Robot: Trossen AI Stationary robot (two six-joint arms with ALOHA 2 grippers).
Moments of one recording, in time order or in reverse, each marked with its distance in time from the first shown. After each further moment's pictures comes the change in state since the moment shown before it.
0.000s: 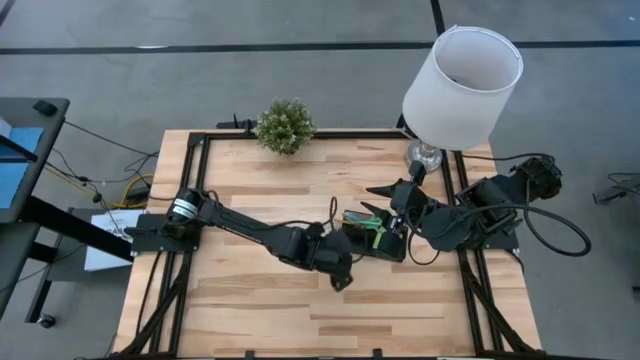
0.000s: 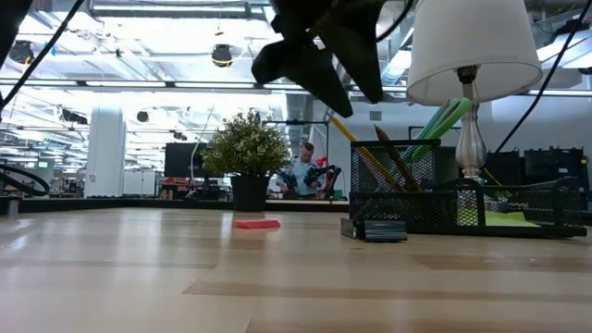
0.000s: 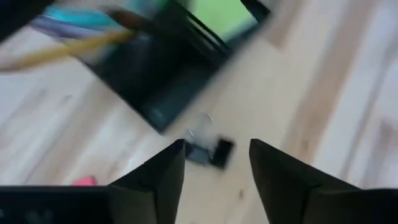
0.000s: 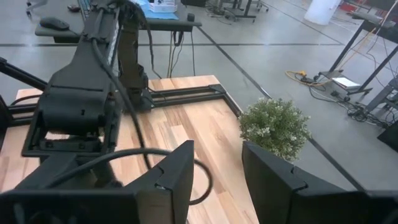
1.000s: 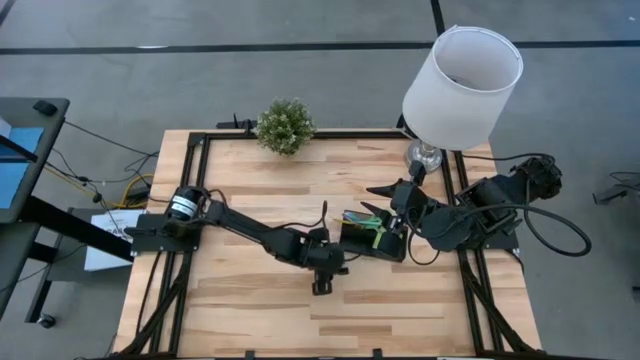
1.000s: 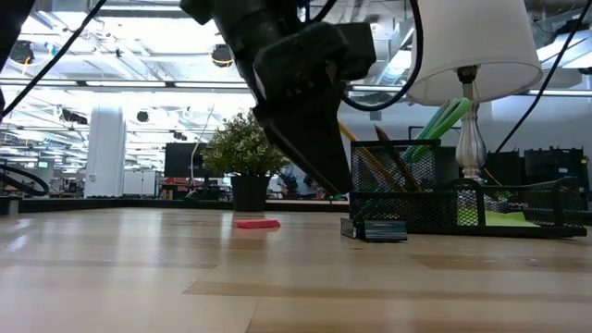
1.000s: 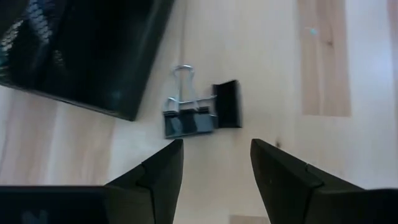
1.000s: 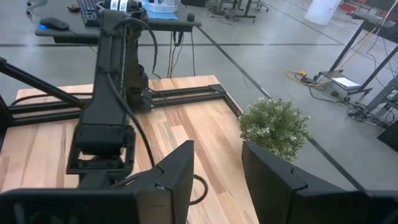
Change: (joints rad) left arm 0.034 -0.019 -0.325 0.335 0.196 0.471; right arm 0.000 0.000 0.000 0.000 0.000 0.000
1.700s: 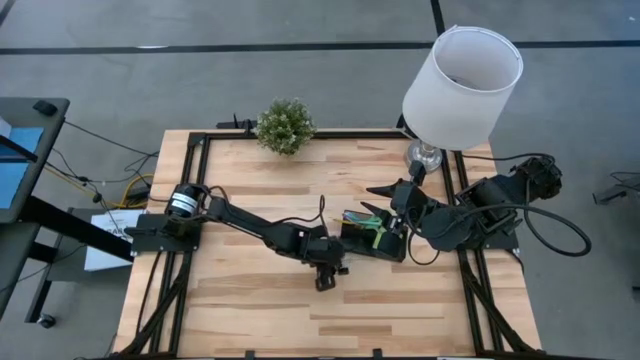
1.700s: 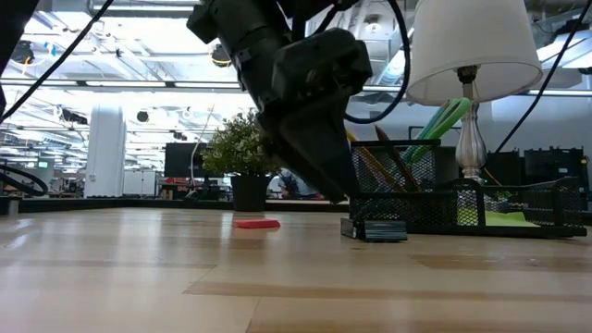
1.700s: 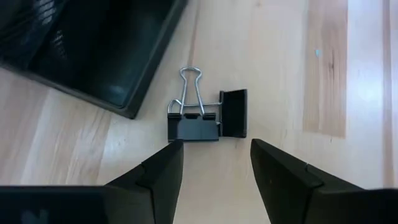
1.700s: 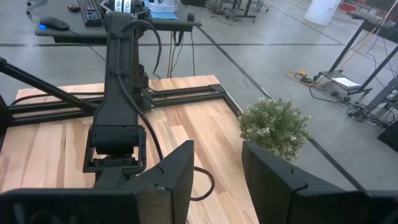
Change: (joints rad) left arm 0.043 -0.009 -0.054 0.089 0.080 -0.107; right arm 0.000 0.000 0.000 0.000 0.000 0.000
